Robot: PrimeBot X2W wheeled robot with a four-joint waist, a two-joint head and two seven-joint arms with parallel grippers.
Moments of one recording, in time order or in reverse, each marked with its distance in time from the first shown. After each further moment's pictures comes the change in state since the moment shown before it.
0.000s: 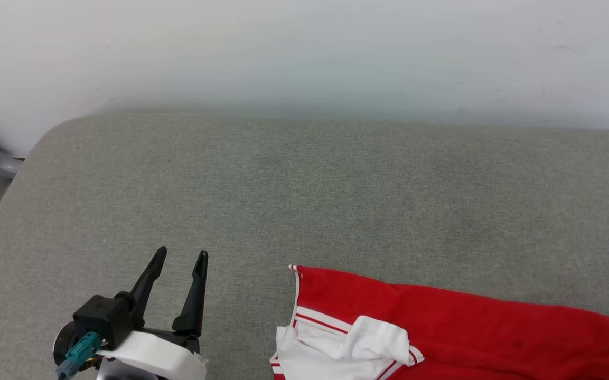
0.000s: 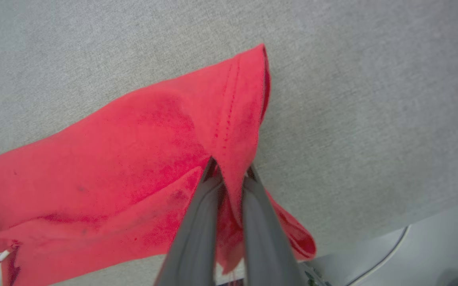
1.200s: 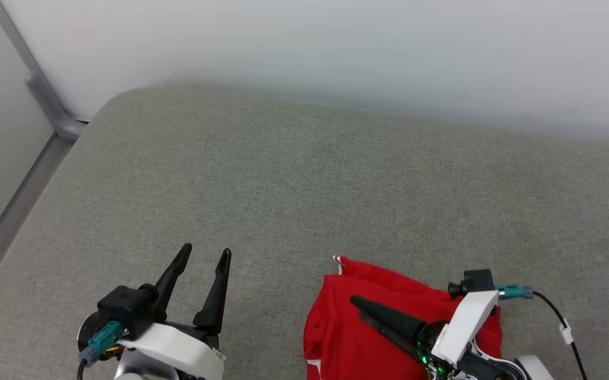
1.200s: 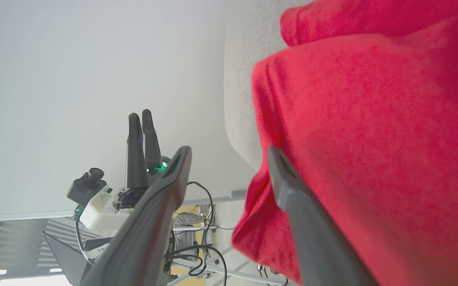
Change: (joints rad) left arm -0.052 -0.032 -0.048 0.050 -0.010 -0.045 0.010; right arm -0.125 0.048 0.883 0.267 1.140 0.000 -0.247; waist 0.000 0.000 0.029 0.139
